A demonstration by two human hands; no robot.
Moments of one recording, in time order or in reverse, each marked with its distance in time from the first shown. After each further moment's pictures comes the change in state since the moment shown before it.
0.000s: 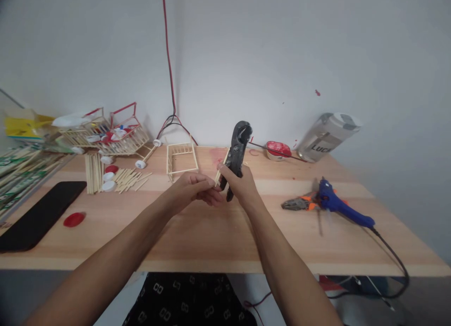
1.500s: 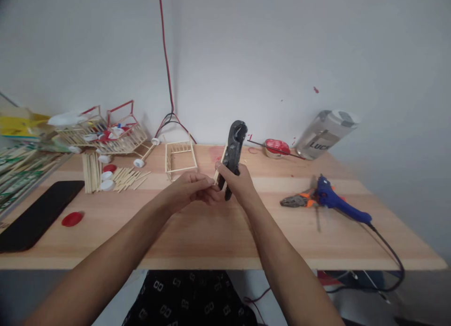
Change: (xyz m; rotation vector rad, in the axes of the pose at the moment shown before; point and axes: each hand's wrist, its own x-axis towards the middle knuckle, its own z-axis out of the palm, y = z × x) left_hand 0.003 -0.005 -0.004 -0.064 -0.031 -0.050; right_hand 0.002 0.007 0.000 -0.014 -0.012 0.023
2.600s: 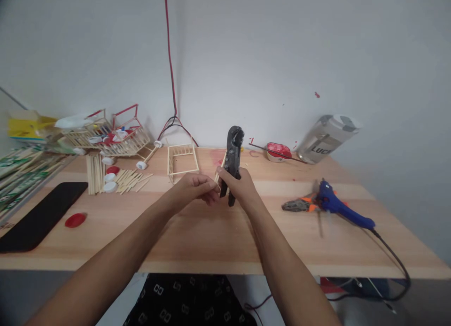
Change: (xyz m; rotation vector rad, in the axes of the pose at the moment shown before) left_hand 0.003 0.000 -0.003 0.173 0.045 0.097; right_hand 0.000 -0.001 -0.004 -0.031 -0.116 -0.018
